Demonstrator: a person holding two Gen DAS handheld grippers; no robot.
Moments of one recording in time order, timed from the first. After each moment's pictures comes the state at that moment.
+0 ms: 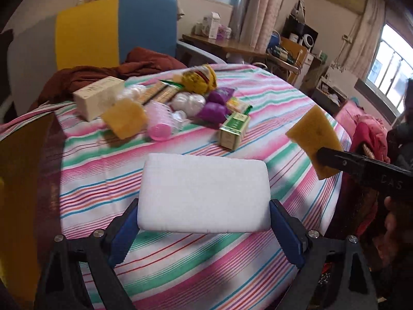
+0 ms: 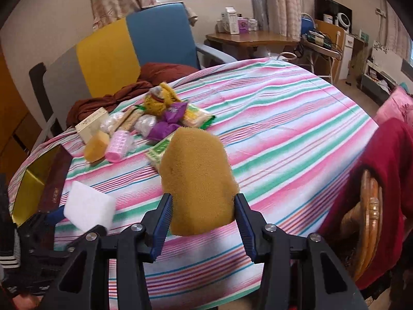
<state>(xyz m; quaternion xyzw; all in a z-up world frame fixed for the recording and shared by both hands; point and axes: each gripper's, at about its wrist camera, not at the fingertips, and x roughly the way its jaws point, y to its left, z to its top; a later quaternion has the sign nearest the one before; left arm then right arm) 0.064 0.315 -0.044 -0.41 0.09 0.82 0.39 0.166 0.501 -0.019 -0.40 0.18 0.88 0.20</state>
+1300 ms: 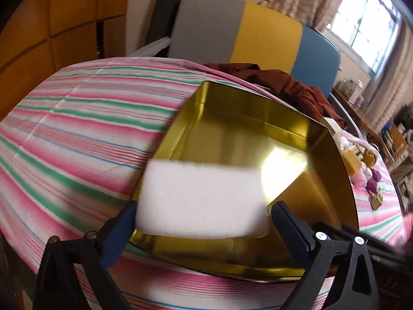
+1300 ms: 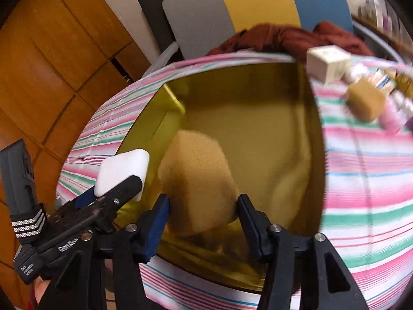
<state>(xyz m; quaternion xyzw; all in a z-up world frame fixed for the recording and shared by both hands) -0.021 -0.018 -0.051 -0.44 -0.08 0.89 0.08 0.010 0.181 -0.050 -0.47 0.18 0.85 -0.11</state>
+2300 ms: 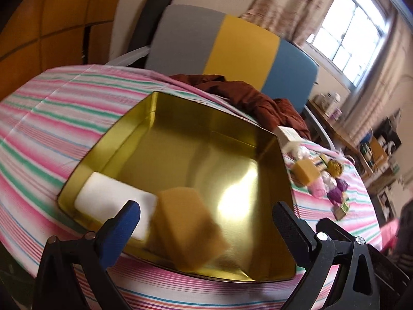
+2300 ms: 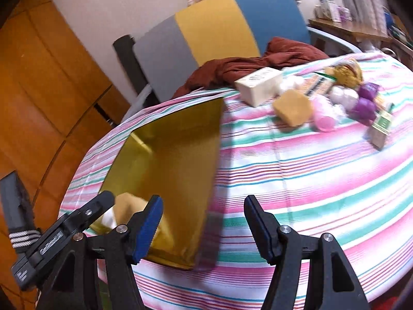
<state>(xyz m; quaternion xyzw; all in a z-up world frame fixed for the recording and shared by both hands) 0.014 0.055 -0.020 -0.40 -0.11 0.90 0.13 0.067 0.281 -0.024 -0.39 0.23 0.89 -0.03</state>
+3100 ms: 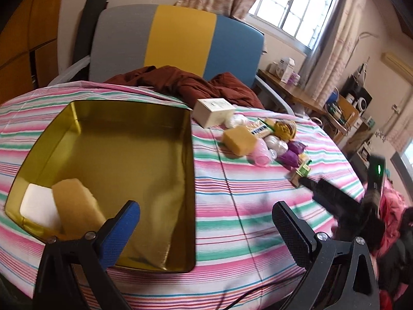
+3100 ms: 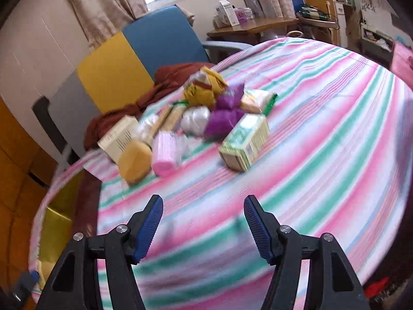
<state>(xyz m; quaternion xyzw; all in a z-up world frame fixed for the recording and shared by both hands) 0.045 0.174 -0.003 -0.41 -0.04 0.88 0.24 0.095 0.447 -0.058 -0.34 0.30 0.87 0.18</state>
